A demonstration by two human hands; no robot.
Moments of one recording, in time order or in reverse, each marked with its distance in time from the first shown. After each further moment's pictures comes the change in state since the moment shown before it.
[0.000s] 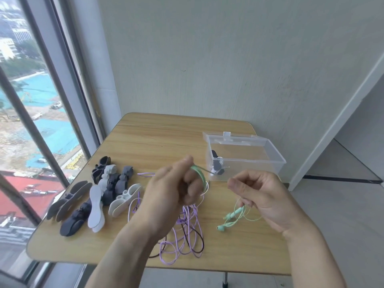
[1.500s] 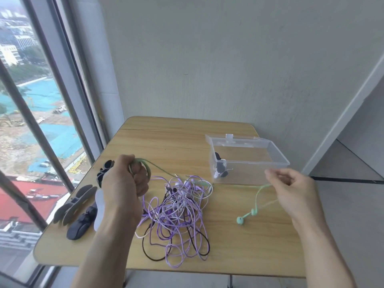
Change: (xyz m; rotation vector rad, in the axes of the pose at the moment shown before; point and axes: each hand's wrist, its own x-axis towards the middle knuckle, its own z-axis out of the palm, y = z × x) left_hand 0.015 0.009 -0.063 -0.082 0.629 0.114; right_hand 0.003 0.012 -0.031 -0.410 0.764 0.096
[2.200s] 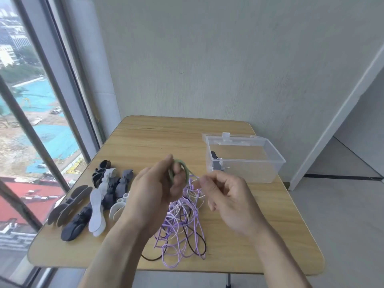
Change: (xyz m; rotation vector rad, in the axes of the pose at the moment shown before) left_hand -0.036 -0.004 0.030 -0.023 -0.468 -0.187; right_hand -0.055 -0.026 0.058 0.322 -0.704 -0.327
